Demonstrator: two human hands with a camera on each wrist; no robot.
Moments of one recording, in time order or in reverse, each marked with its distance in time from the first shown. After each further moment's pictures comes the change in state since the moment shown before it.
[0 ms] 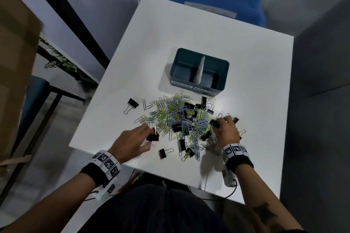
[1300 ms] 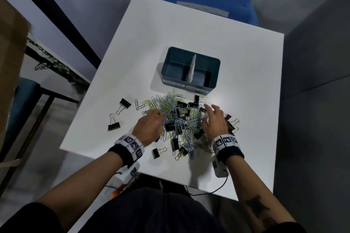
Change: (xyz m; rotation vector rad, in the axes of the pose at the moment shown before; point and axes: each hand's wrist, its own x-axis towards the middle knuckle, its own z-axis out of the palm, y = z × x) left_hand 0.082 0.034 0.030 -0.006 -0.004 -0.112; right_hand 0.013 -0.023 -0.009 -0.023 -0.023 -0.096
